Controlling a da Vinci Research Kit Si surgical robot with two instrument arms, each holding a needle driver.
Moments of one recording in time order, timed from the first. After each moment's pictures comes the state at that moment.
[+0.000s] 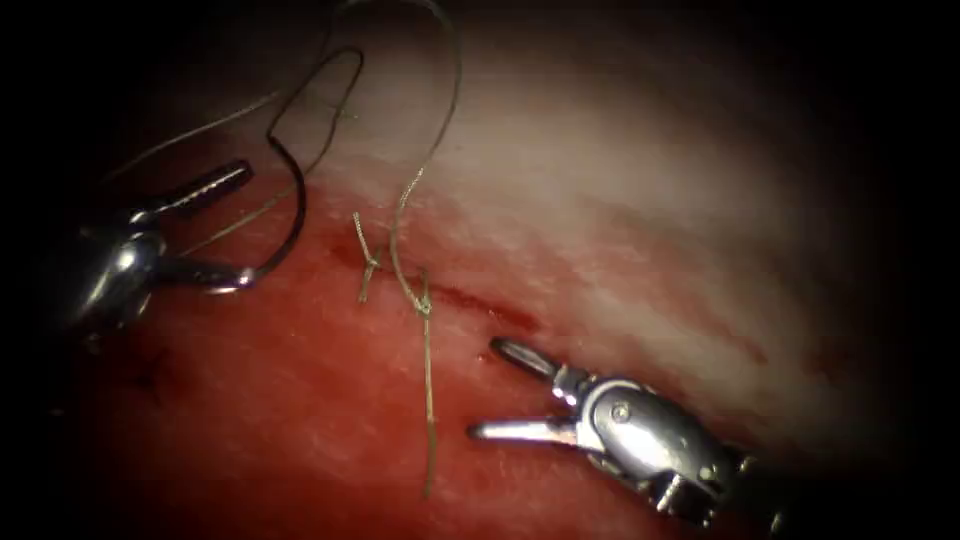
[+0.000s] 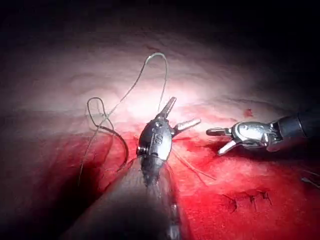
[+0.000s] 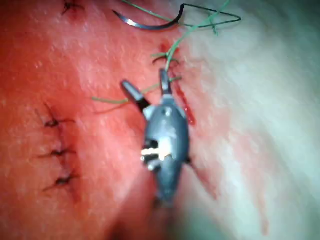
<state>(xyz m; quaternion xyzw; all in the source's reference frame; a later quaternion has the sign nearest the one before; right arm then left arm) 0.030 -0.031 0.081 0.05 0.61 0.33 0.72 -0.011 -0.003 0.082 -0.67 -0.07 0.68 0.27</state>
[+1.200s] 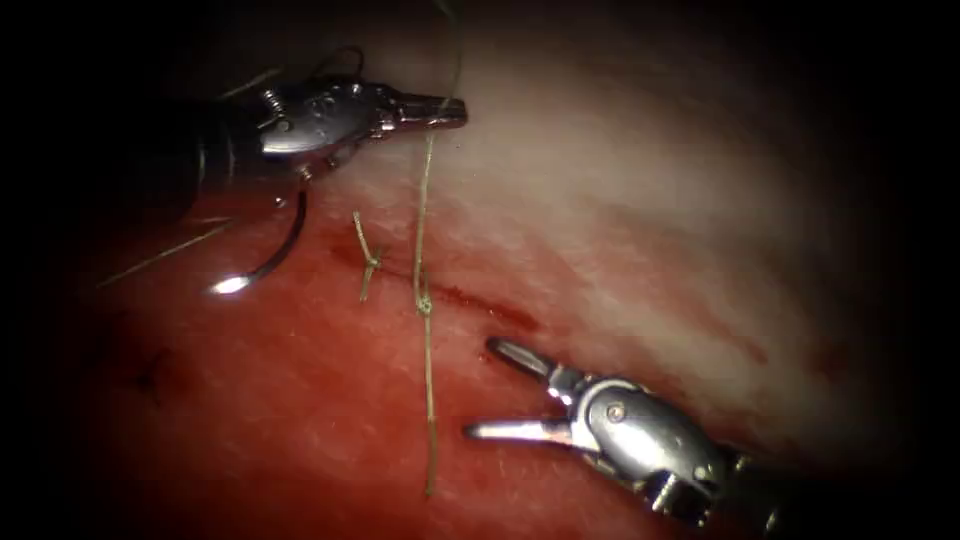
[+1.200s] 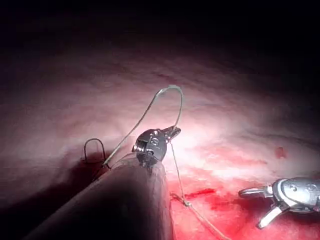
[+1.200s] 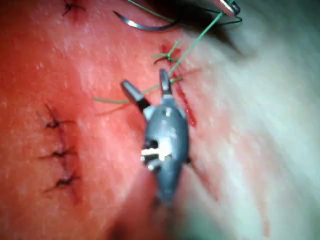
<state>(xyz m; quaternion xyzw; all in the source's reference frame) 0.030 -0.031 0.081 0.05 0.61 0.34 0.72 -0.018 0.008 0.100 -0.54 -0.11 0.78 0.31</state>
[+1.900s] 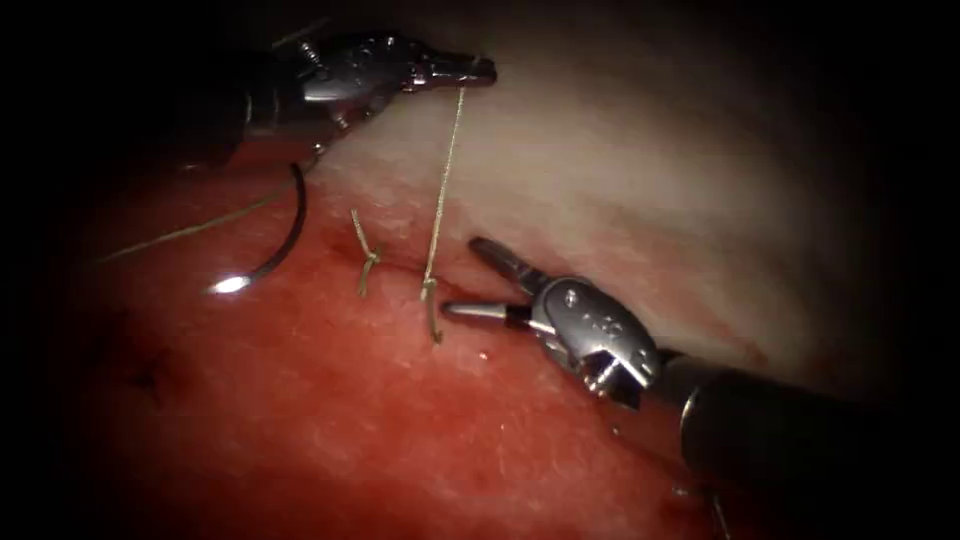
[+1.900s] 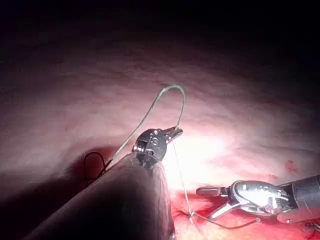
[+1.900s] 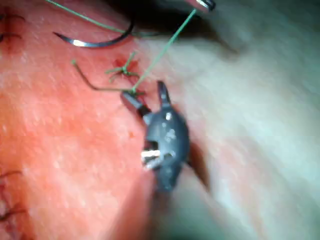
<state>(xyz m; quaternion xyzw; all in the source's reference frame) 0.032 -0.026 0.093 0.13 0.56 0.44 0.69 -0.020 0.012 0.103 -0.58 -0.12 0.76 0.26</state>
